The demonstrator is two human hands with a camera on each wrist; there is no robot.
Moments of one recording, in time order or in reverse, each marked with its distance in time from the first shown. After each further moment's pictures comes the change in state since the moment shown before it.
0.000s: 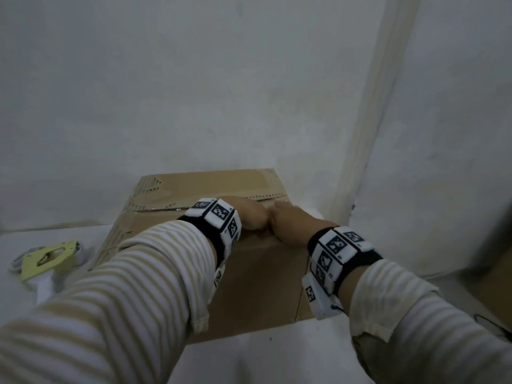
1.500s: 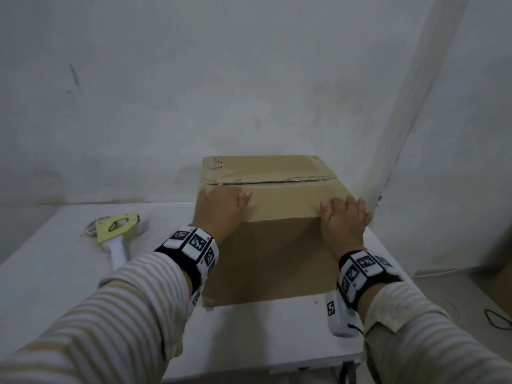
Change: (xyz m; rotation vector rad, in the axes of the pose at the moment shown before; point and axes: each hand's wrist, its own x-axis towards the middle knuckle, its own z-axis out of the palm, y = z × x) left_hand -0.096 -0.164 0.086 -0.214 0.817 -0.056; right_hand -0.029 -0.078 0.068 0.523 0.656 0.539
